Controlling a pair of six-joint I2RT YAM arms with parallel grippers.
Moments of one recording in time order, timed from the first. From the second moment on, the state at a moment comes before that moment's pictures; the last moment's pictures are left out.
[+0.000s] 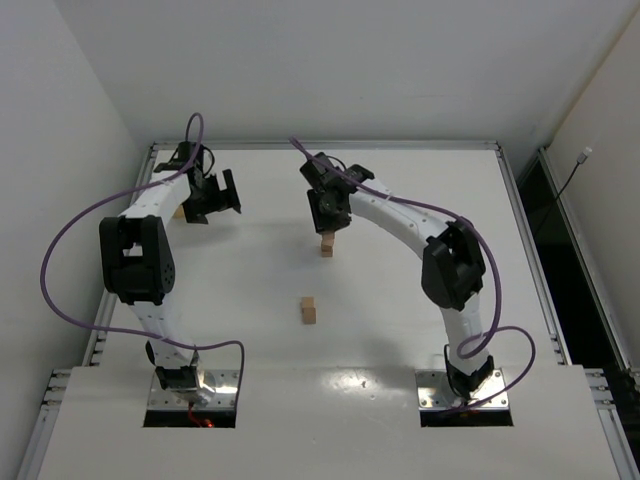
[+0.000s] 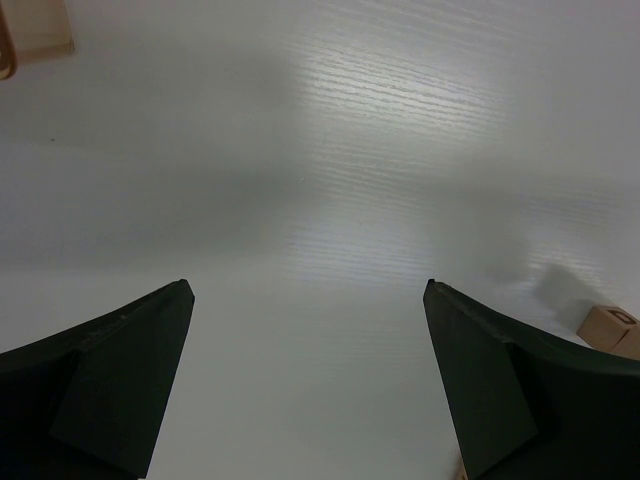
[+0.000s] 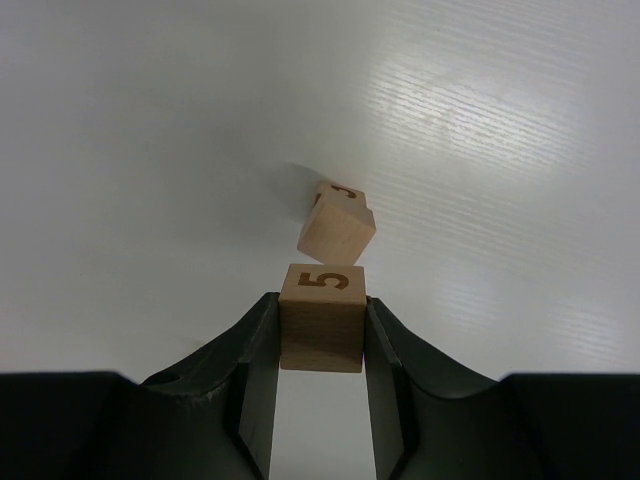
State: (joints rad) left arm 0.03 1.89 1.49 -0.69 0.11 -0.29; right arm 0.69 2.07 1.83 -0.87 0.17 0.40
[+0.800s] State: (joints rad) left arm 0.03 1.89 1.49 -0.69 0.11 -0.29; right arm 0.66 2.14 1.82 -0.85 0.08 0.41
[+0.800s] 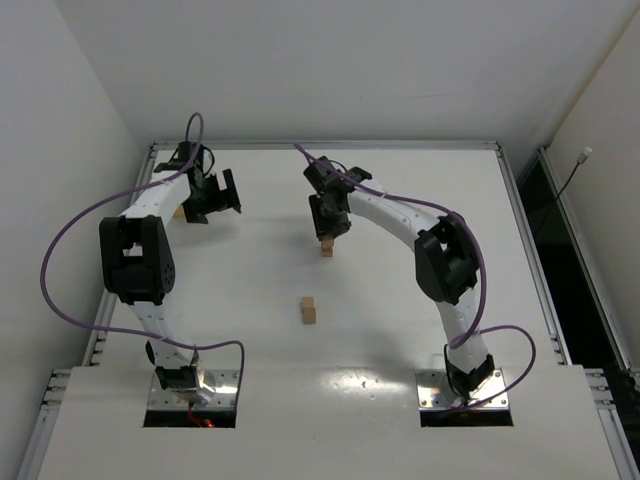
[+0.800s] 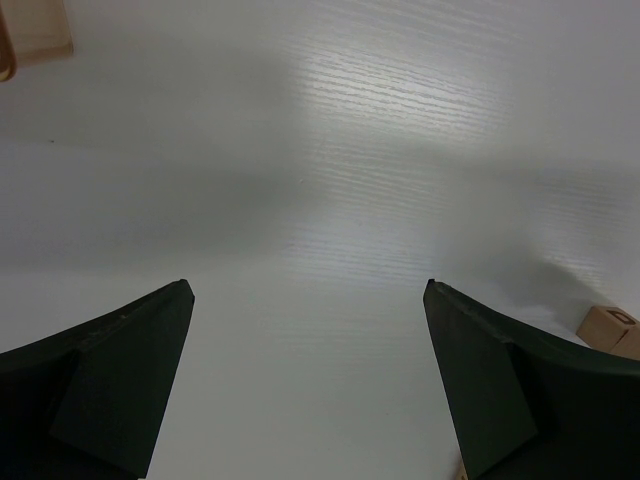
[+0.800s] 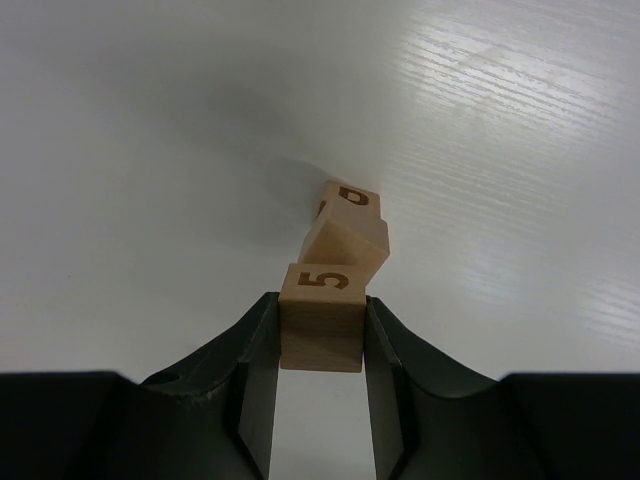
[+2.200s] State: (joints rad) left arm 0.03 1.89 1.48 -0.68 0.12 -0.29; right arm 0.63 2.16 1.81 -0.80 0.05 0.38
